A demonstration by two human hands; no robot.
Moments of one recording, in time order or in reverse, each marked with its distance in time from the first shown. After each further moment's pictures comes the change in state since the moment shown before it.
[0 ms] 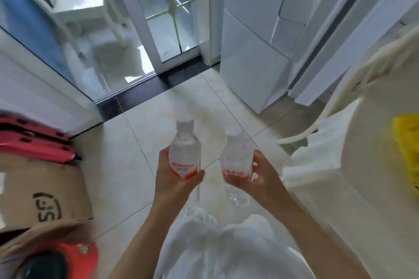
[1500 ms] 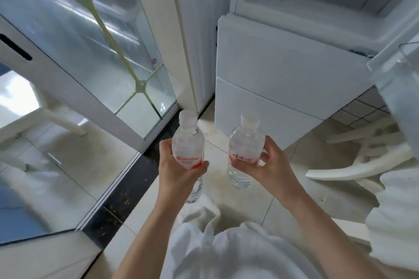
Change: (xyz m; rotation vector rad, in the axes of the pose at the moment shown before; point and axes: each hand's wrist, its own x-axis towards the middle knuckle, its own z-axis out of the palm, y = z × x) left_hand 0.584 0.226 -0.034 0.213 -0.311 0.257; right_hand 0.500 -0.235 0.065 0.187 0.471 0.112
